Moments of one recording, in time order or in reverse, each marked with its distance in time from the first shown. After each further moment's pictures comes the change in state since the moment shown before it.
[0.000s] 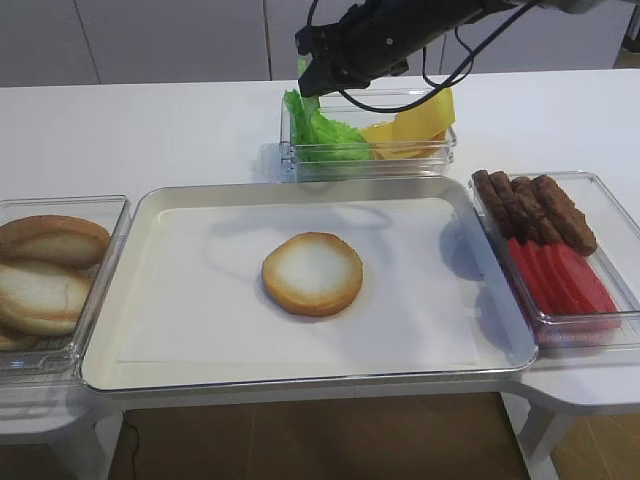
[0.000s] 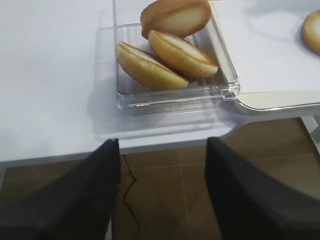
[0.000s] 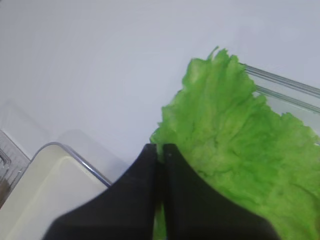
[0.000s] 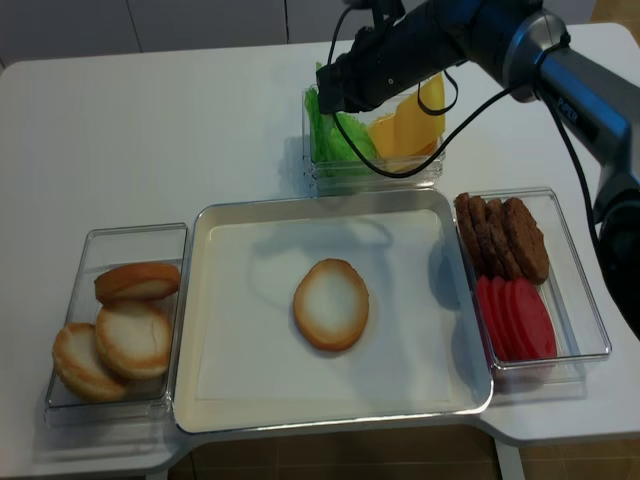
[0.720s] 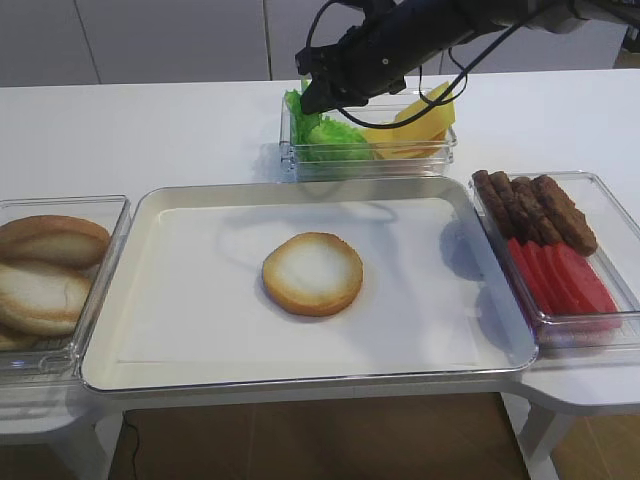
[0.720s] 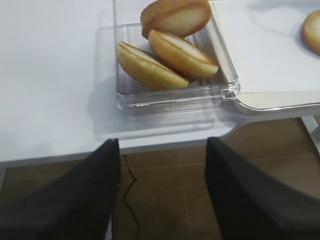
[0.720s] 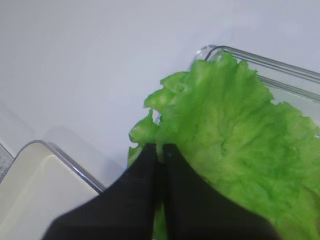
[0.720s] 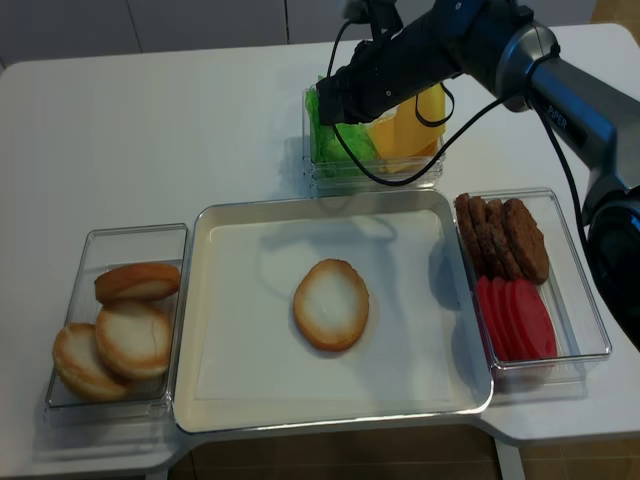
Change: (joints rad) left arm 0.000 0.000 0.000 0.000 0.000 0.000; right arm 0.000 0.041 0.000 0.003 -0.014 0.000
